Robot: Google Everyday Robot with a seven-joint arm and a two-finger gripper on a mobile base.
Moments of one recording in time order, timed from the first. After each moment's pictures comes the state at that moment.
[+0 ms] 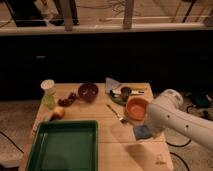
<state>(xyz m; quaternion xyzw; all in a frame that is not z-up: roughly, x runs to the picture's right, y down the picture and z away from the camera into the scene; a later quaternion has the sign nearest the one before) 0.230 0.203 0.694 -0.28 -0.03 -0.23 0.93</state>
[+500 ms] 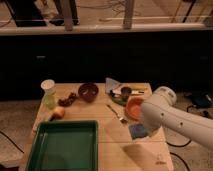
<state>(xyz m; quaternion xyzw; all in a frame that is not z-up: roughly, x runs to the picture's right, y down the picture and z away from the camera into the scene) 0.206 0.194 0.690 -0.28 -0.03 -0.25 0.93</state>
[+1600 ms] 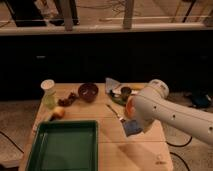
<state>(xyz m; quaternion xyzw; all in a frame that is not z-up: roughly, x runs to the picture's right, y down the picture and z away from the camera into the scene) 0.171 0.170 0.681 -0.28 -0.05 -0.28 0.92</state>
